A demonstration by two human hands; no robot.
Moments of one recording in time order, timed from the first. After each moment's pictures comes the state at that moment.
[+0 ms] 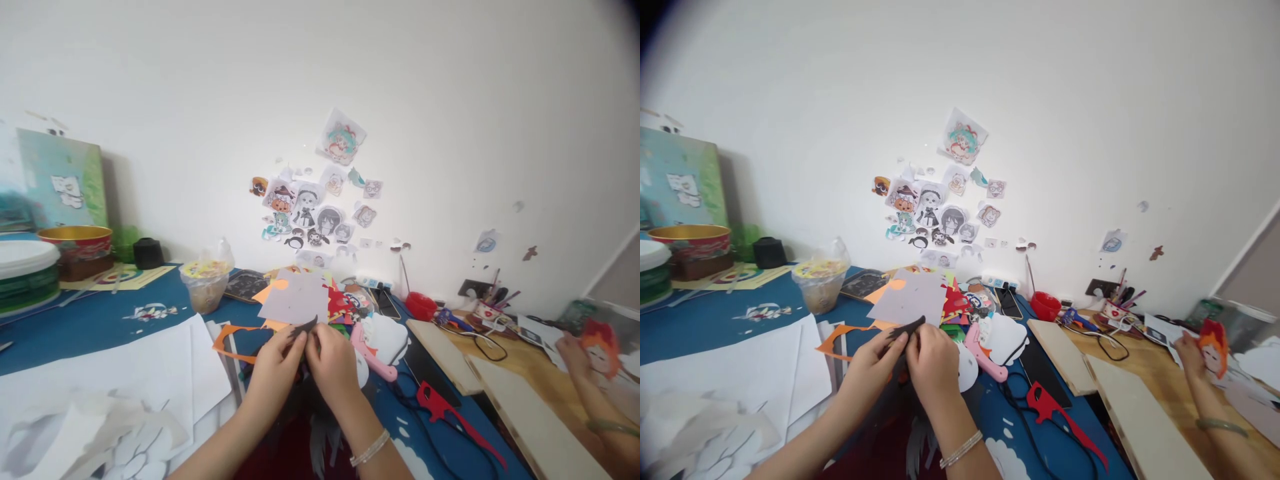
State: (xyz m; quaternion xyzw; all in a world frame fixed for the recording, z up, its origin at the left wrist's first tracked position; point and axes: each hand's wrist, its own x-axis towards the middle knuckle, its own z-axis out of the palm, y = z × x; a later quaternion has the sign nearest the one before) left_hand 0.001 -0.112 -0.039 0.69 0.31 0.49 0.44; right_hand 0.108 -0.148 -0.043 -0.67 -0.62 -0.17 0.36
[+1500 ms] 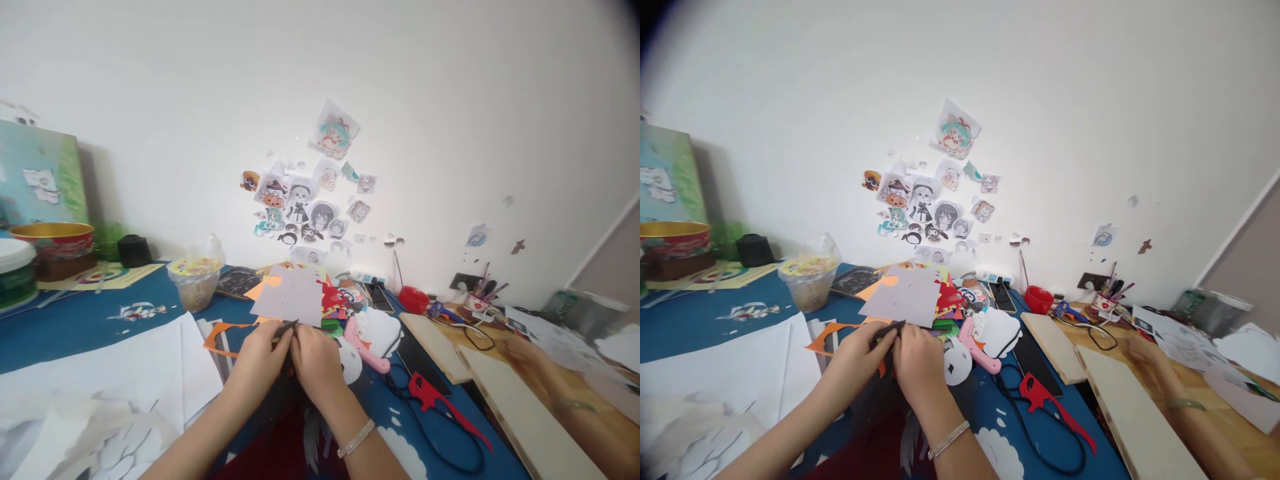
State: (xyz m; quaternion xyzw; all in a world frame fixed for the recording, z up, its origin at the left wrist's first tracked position) left_hand -0.009 -0.096 -0.035 0.80 0.40 0.37 0.26; right_hand 0.102 -0.142 -0.053 -0.68 -0.66 -0.18 0.27
